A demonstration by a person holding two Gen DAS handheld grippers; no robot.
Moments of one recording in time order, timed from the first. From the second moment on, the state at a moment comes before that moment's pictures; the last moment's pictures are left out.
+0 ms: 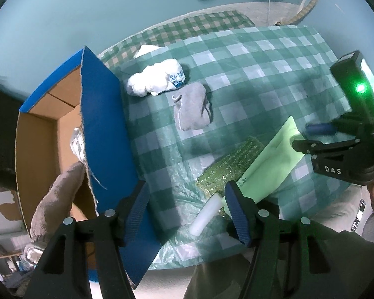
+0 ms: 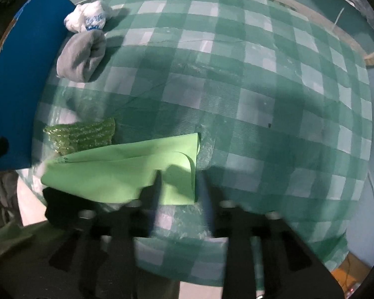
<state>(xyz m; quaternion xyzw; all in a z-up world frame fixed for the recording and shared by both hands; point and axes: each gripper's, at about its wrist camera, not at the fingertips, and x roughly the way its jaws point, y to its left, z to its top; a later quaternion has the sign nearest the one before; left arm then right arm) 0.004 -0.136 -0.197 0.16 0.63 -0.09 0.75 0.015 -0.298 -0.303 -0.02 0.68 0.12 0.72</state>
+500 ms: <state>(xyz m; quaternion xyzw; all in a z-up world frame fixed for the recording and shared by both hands) -0.013 -0.122 -0.205 0.16 0.64 -0.10 0.74 0.013 -0.252 -0.279 -0.01 0.69 0.14 0.71</state>
